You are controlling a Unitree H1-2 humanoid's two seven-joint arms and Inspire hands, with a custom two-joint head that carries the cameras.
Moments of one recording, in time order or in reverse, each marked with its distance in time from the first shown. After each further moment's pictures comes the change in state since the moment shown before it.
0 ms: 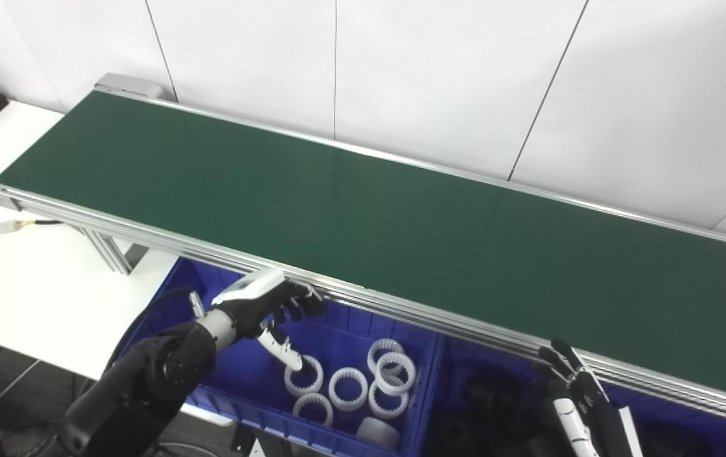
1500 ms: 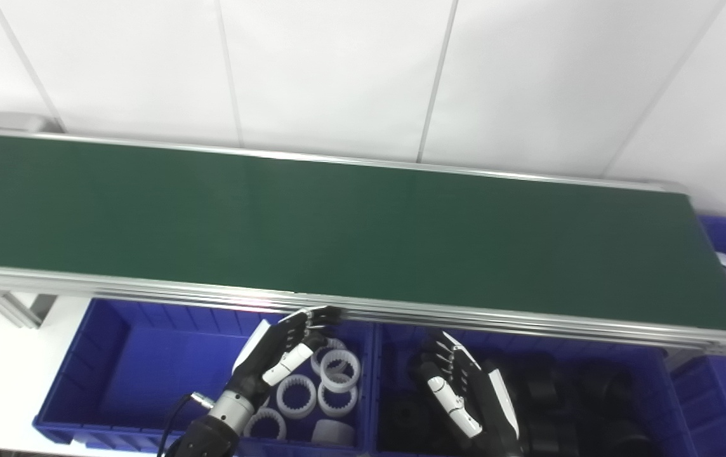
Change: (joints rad) left arm -0.078 -0.352 0.039 0.724 -0.475 -0.669 0.174; right arm -0.011 0.109 0.097 0.172 -0.218 -0.084 -0.148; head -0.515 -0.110
